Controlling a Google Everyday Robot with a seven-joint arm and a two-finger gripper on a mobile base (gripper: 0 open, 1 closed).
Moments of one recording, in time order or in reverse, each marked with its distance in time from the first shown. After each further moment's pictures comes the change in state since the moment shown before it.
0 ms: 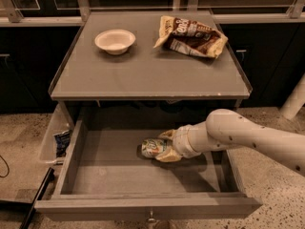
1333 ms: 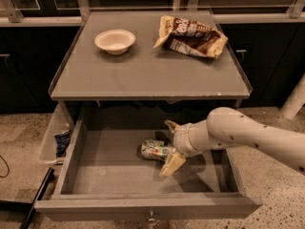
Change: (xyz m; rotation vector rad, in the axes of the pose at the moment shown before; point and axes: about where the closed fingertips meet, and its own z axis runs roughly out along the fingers) arm -0.005 -0.002 -0.010 0.016 0.019 -0.024
